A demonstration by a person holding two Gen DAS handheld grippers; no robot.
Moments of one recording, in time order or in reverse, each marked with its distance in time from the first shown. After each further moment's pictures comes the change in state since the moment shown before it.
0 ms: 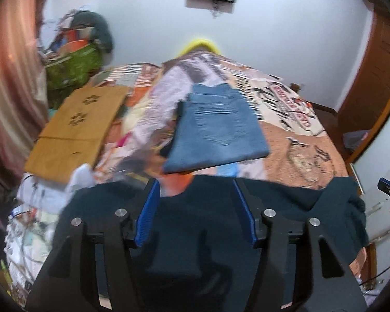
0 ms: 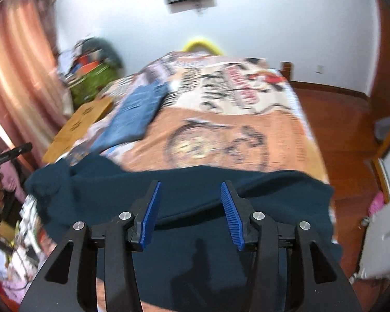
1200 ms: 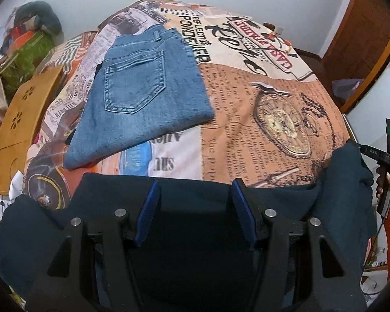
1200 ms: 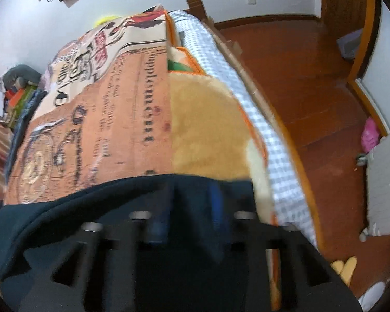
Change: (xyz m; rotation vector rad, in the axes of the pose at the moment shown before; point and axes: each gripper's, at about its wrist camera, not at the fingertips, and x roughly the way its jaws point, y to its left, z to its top) left arm 0.139 -0.123 -0.006 0.146 0.258 -0.074; right arm 0.127 -0.220 -0.025 0.339 0.199 -0.120
